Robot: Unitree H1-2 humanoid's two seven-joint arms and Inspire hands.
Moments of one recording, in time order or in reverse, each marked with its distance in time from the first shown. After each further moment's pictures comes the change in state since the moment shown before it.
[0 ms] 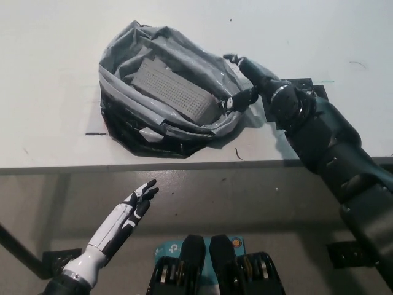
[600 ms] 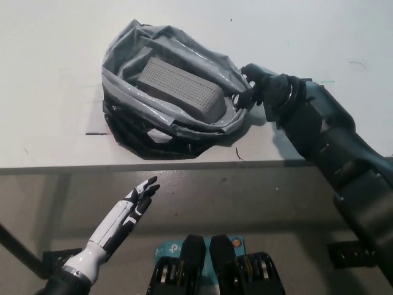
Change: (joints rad) left_arm -0.018 0.000 0.000 0.002 0.001 0.000 -0.004; right_arm -0.061 0.010 0.033 -0.002 -0.038 0.201 0.094
